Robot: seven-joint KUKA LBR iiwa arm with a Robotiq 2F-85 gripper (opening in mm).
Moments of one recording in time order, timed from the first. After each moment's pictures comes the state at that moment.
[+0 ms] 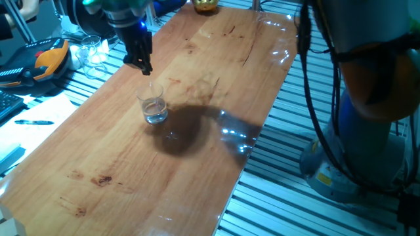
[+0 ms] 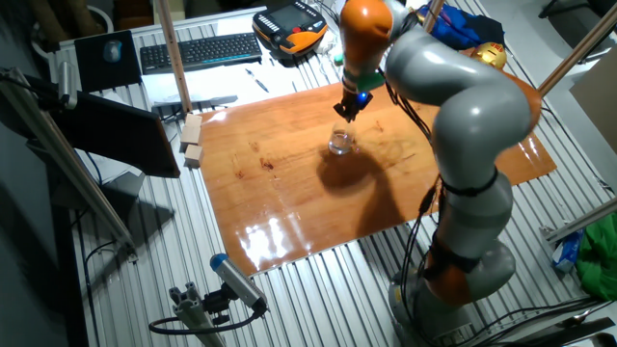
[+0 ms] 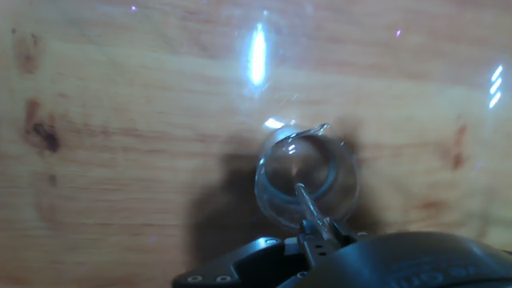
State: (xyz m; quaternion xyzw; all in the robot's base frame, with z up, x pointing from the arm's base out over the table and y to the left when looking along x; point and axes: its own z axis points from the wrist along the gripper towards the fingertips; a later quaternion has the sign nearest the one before) arm 0.568 0.057 0.208 0.06 -1.00 0.00 0.07
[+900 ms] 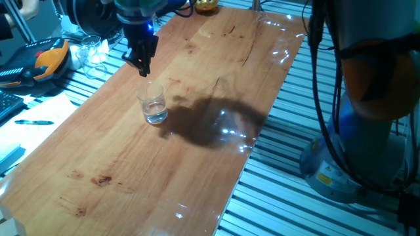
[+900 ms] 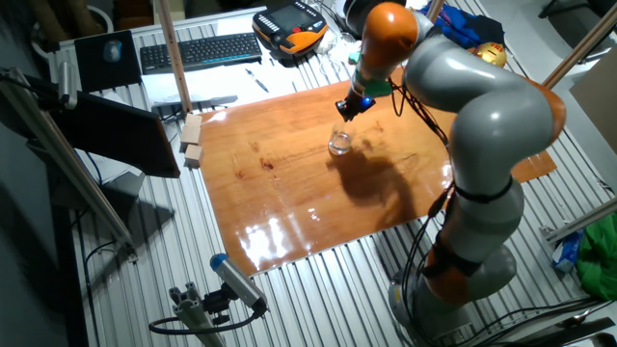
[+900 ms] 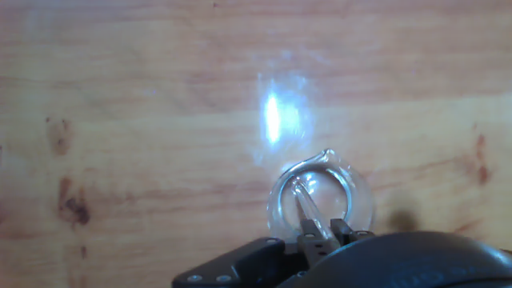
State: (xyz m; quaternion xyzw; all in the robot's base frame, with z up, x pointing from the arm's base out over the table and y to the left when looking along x) arm 0.572 0.058 0.206 0.00 -1.00 -0.03 -0.06
